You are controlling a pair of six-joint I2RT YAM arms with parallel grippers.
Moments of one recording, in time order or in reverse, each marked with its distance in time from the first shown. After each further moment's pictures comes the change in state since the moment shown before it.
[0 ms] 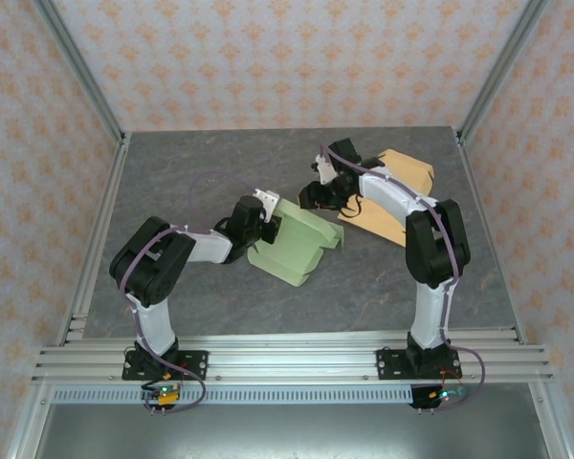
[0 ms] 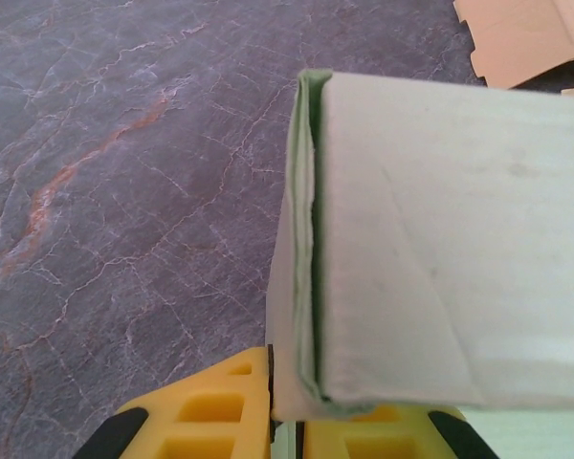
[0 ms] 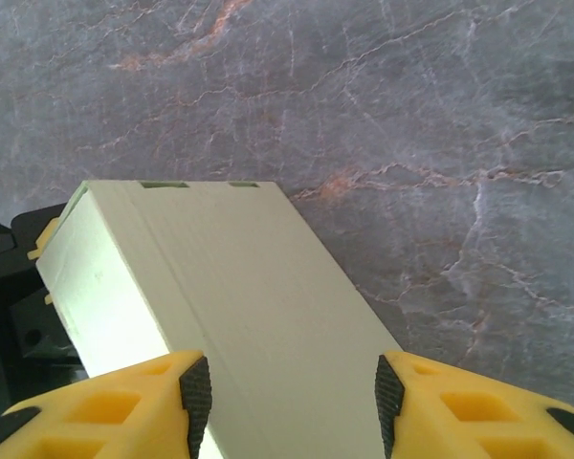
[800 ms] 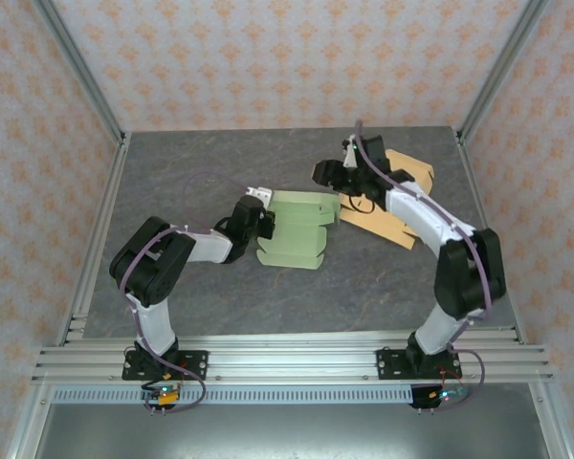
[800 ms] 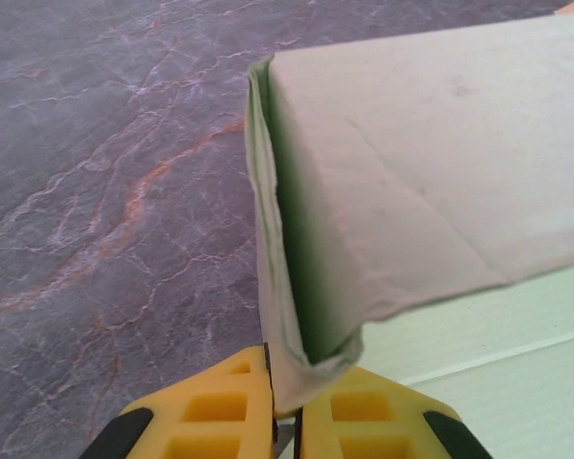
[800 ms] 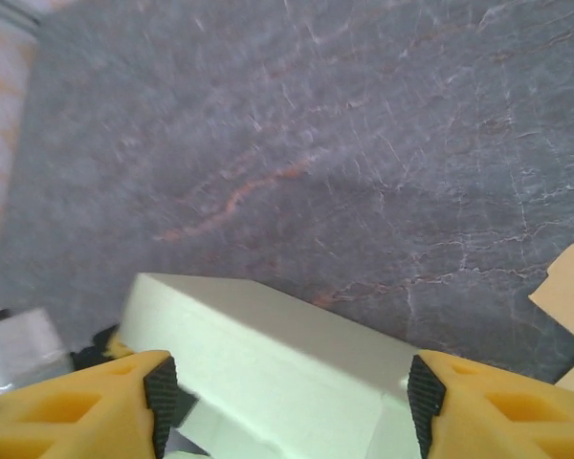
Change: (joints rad) left arm -0.001 0.000 0.006 -0.006 -0.133 -0.072; right arm -0.055 -0.145 -0.069 0.193 0.124 0.171
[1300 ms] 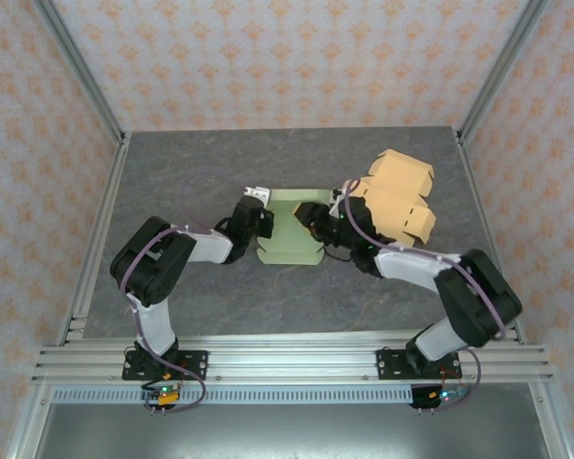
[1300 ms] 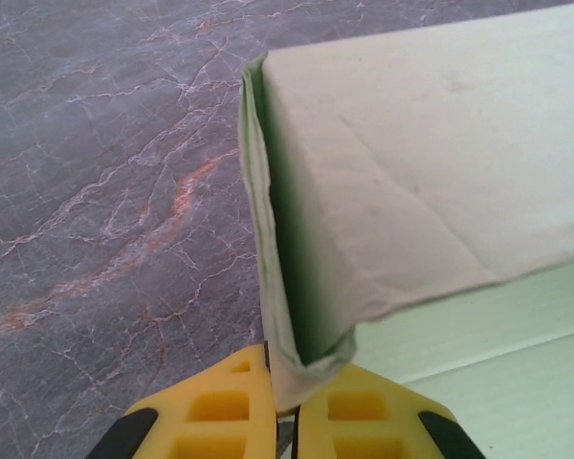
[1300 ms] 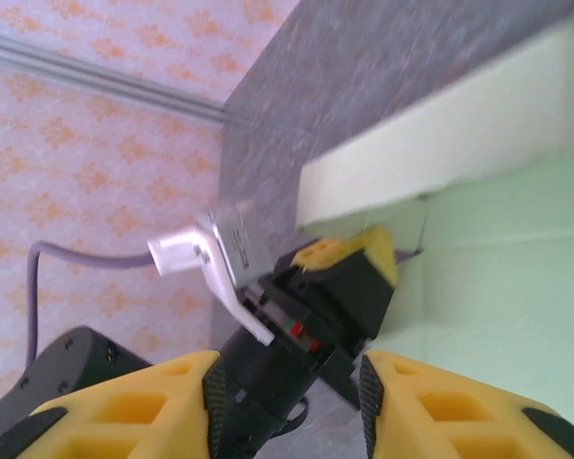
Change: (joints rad) left arm 0.000 0.000 0.000 -0.013 -0.085 -0.025; right arm 0.176 -0.406 -0.695 0.745 0.079 0.624
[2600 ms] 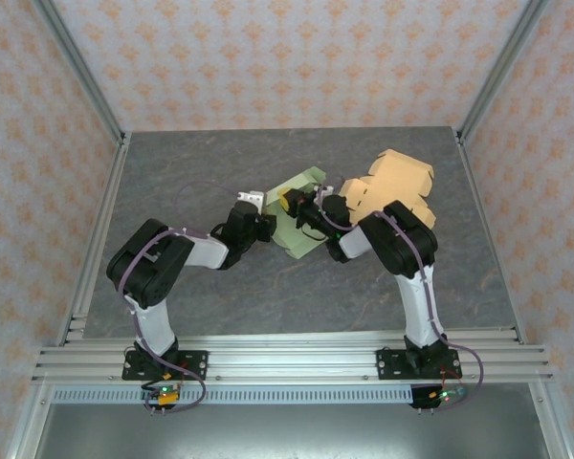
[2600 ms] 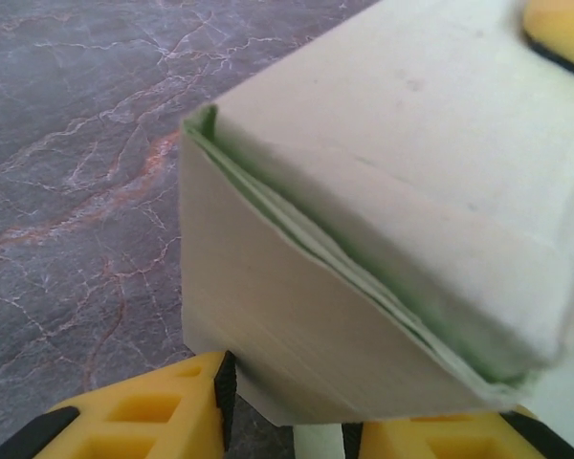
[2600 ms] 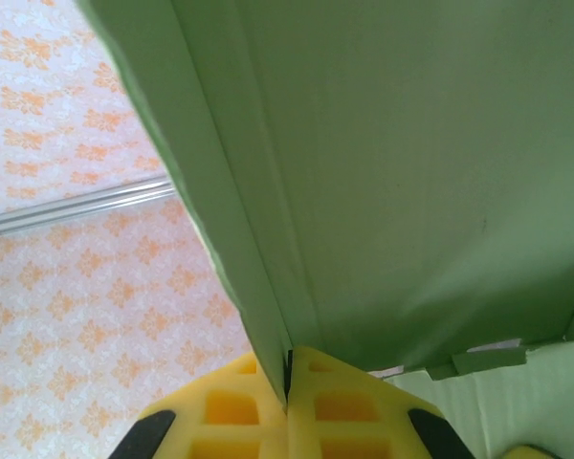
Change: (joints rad) left arm 0.006 -0.012 -0.074 0.103 0.070 -0.143; right arm 0.026 0.745 0.157 0.944 -0.044 0.696
